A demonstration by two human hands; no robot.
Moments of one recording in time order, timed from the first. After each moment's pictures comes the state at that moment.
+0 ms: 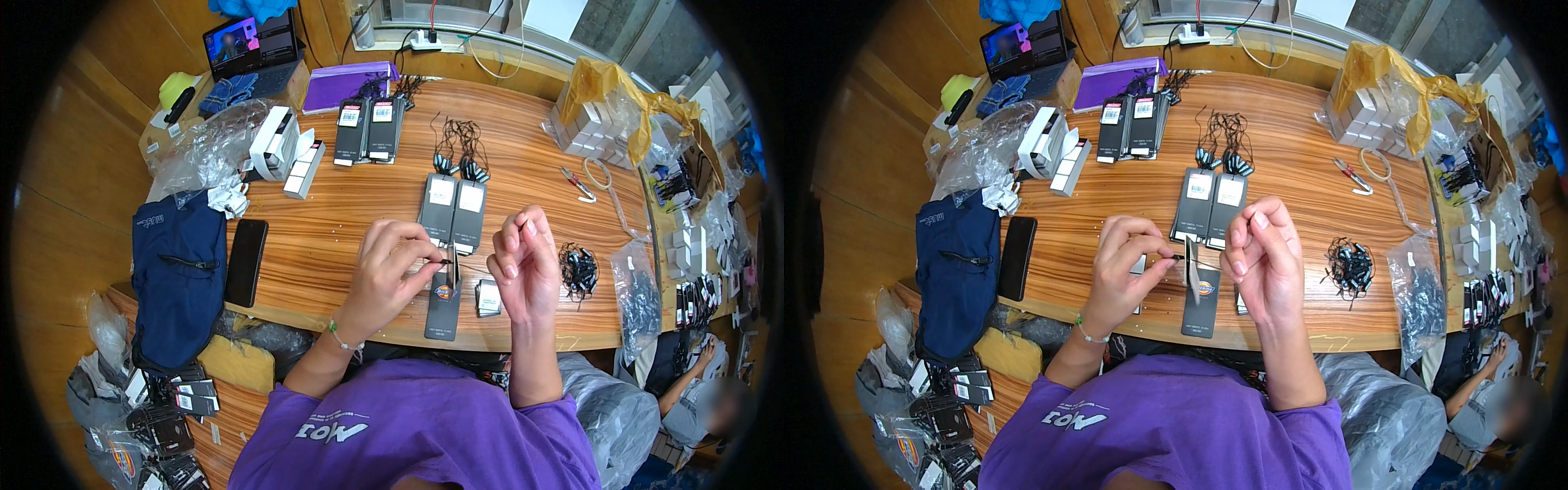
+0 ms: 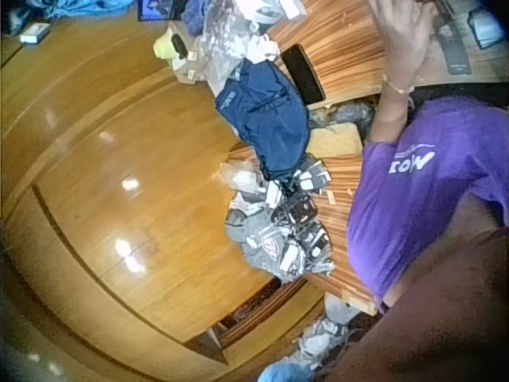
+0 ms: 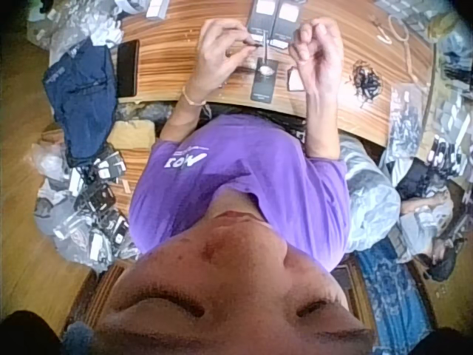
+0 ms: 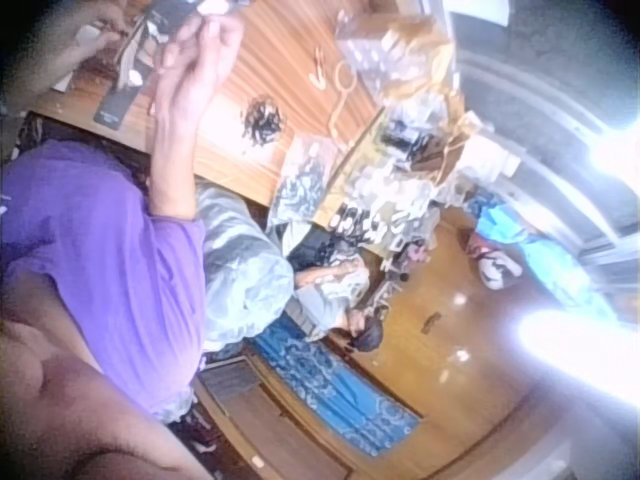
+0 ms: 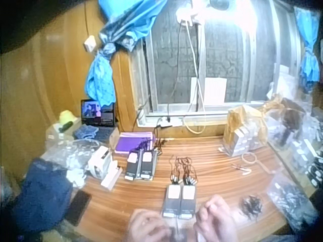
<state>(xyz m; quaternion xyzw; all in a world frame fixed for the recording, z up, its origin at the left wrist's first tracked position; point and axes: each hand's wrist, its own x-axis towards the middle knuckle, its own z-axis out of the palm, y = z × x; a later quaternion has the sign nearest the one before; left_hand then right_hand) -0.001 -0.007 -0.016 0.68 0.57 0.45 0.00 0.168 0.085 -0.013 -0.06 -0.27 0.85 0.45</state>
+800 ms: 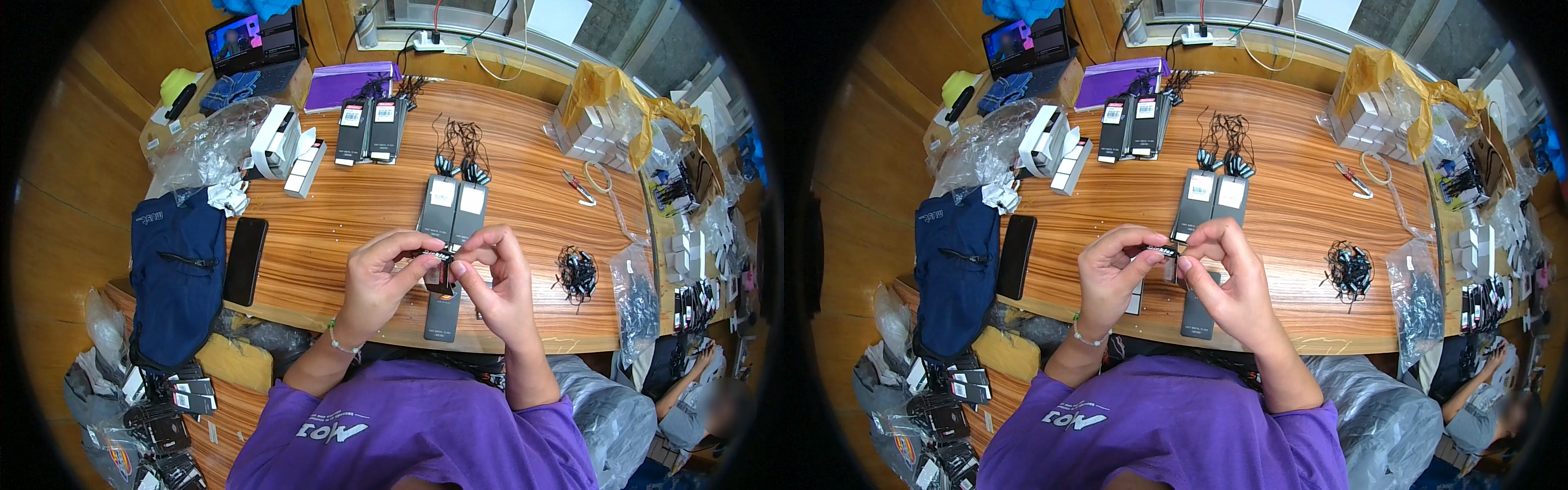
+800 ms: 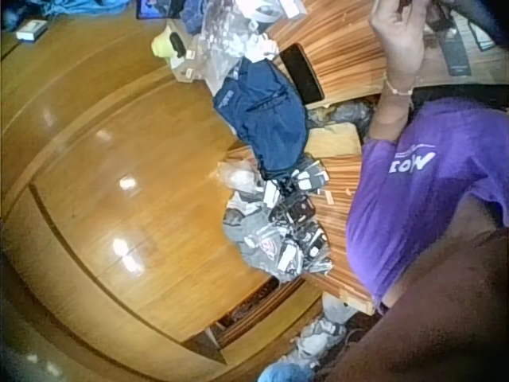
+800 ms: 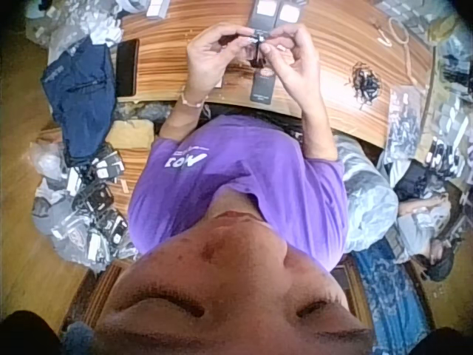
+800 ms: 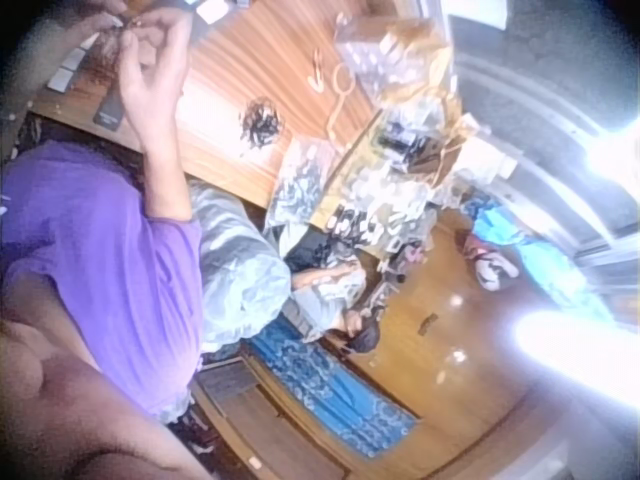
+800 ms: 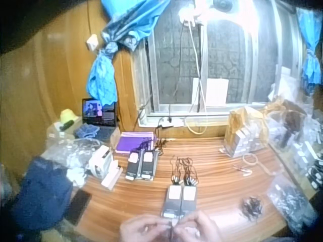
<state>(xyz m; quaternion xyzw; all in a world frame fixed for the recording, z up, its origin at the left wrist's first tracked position) 0.007 -0.012 -0.017 0.49 0.47 0.66 0.32 0.155 0.059 -0.005 -0.22 -0.67 0.61 0.37</state>
